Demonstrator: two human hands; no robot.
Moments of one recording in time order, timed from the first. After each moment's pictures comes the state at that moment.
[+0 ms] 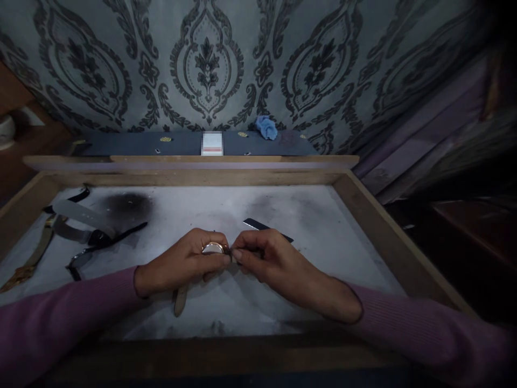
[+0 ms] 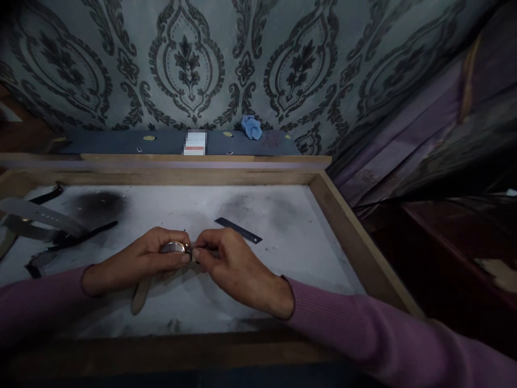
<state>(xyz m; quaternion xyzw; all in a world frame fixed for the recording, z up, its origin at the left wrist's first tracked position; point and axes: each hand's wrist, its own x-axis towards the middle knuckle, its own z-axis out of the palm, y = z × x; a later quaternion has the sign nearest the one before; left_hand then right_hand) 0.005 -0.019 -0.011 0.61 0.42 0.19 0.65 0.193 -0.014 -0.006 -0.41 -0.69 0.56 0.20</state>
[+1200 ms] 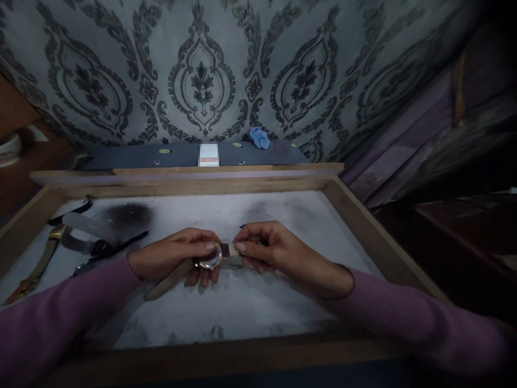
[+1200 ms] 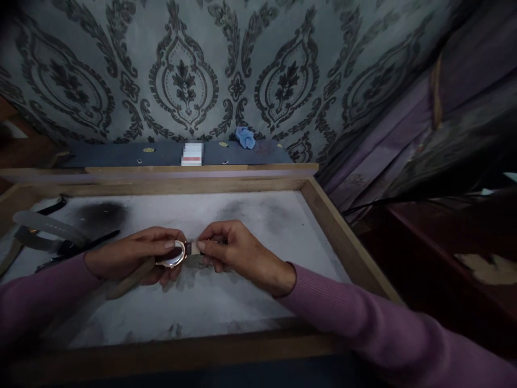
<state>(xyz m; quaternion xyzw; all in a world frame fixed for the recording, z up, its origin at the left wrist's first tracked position) -0.014 -0.005 -0.013 0.48 0.33 0.18 0.79 0.203 0.000 0.003 -0.41 -0.56 0.68 0.22</state>
